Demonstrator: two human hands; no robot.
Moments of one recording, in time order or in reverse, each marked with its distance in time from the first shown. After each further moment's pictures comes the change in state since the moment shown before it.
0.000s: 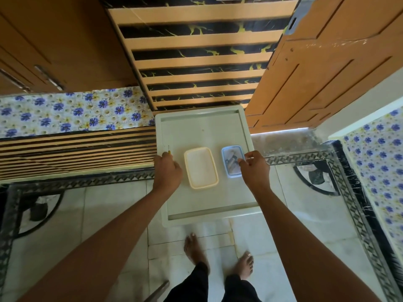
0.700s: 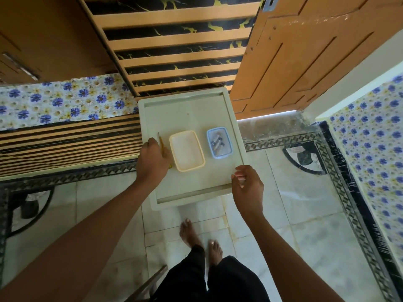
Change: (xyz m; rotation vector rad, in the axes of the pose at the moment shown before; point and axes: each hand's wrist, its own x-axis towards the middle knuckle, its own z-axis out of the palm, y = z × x) left_hand -0.016 -0.006 0.000 0.167 0.115 0.195; right_hand -0.099 0.067 -0.009 0.072 0.140 -0.203
